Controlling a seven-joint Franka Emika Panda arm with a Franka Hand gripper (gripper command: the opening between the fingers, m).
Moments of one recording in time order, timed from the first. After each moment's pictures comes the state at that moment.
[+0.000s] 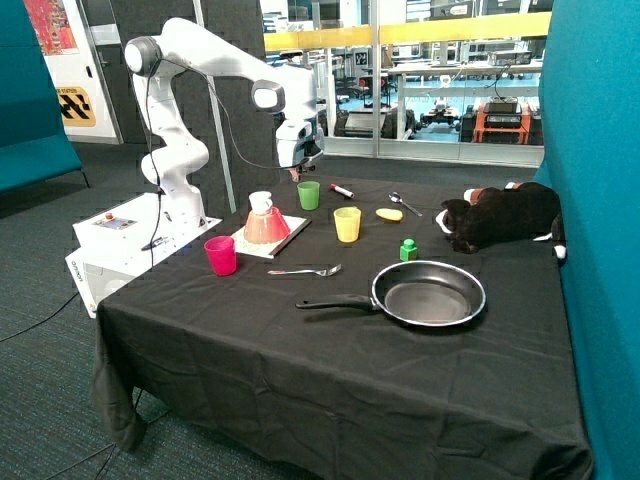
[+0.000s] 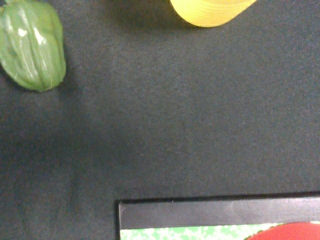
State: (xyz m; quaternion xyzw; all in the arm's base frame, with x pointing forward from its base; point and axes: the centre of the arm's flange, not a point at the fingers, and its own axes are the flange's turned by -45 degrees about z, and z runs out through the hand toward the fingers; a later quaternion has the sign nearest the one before) arm 0.500 -0.001 0.448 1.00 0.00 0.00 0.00
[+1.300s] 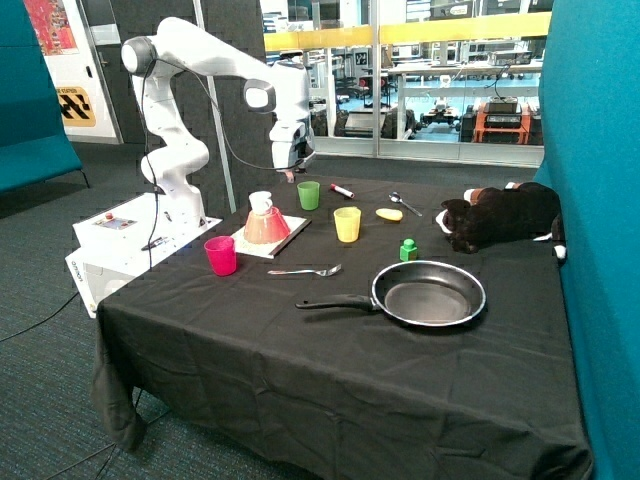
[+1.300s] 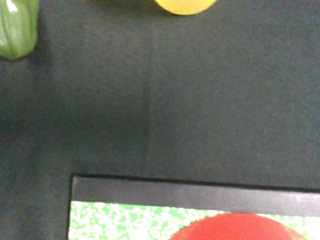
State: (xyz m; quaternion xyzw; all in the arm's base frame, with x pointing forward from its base) arm 0.494 -0.036 0.453 1.00 0.06 0.00 0.00
